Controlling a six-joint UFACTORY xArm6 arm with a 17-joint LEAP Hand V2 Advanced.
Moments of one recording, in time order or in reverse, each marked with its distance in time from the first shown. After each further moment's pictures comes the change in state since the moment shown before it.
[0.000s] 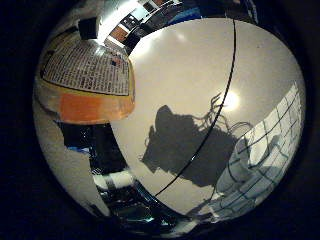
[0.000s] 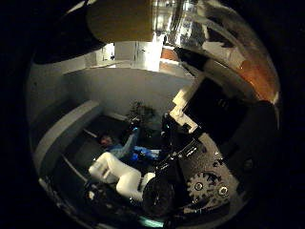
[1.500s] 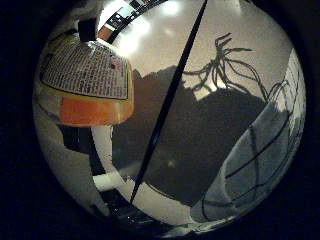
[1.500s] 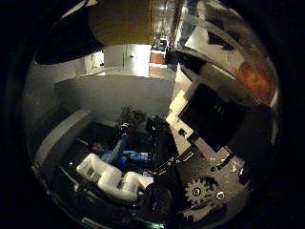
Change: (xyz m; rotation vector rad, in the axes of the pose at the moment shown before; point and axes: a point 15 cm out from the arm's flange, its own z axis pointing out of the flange) arm 0.086 0.045 0.018 -0.024 0.059 0.095
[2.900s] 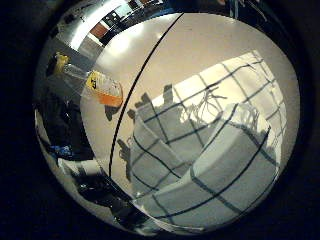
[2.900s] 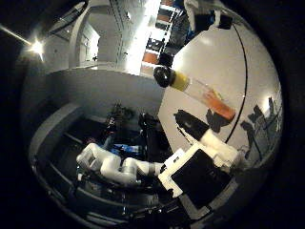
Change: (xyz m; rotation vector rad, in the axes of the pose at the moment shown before) arm -0.002 0.027 -0.163 0.018 0.204 -0.057
